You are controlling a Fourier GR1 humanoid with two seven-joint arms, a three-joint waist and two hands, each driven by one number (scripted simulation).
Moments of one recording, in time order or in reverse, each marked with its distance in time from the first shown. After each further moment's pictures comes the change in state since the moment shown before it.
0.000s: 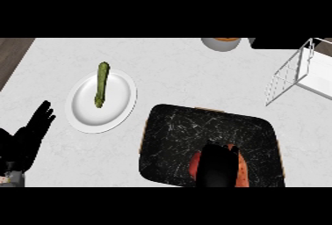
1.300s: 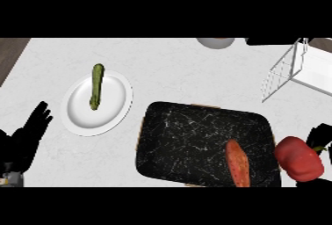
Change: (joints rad) left arm 0.008 -0.020 0.033 -0.014 -0.020 0.006 0.020; right arm 0.125 -0.309 -0.713 -0.619 -0.722 0.074 -0.481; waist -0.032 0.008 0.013
